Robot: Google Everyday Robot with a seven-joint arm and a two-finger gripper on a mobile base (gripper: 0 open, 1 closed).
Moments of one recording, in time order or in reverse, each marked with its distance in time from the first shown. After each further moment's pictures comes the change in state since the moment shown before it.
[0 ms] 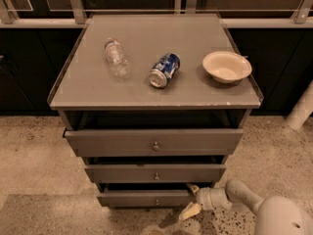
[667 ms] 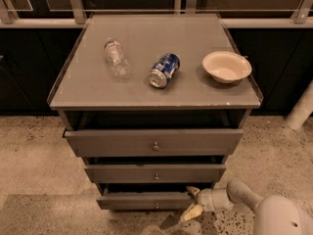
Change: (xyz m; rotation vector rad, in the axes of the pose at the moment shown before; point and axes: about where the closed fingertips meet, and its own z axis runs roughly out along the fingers) arm 0.001 0.013 -0.006 -0.064 -0.006 0.065
